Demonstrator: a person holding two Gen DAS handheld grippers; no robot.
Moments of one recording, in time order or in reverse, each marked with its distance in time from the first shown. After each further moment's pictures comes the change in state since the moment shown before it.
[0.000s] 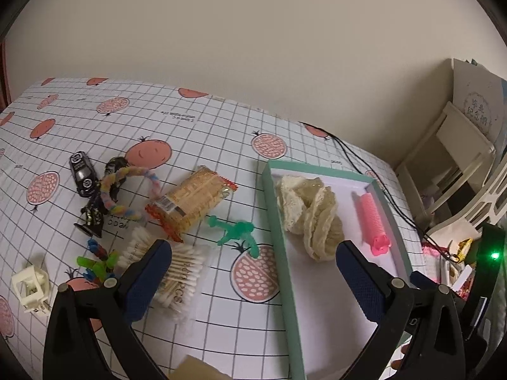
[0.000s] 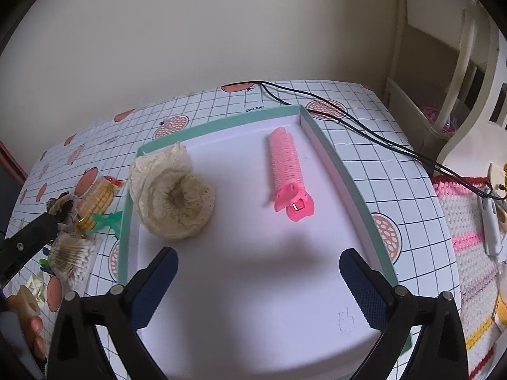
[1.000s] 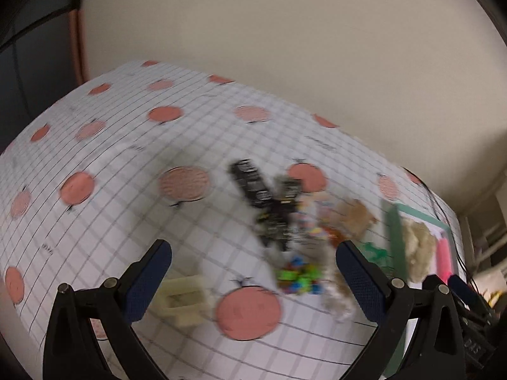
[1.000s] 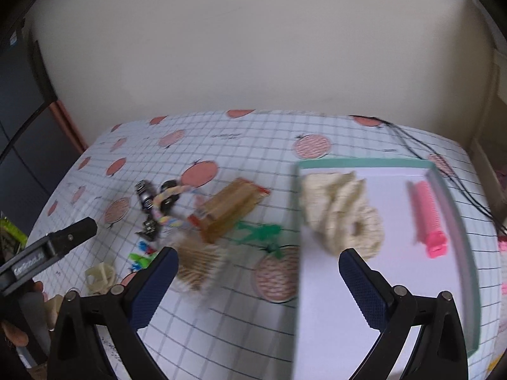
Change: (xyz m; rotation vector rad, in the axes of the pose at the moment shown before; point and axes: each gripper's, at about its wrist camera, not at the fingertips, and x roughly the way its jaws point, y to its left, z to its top) left arm -0.068 0.153 0.008 -0.226 -0.046 0.278; right arm -0.027 0.152 0.000 -0.217 -0.057 0.237
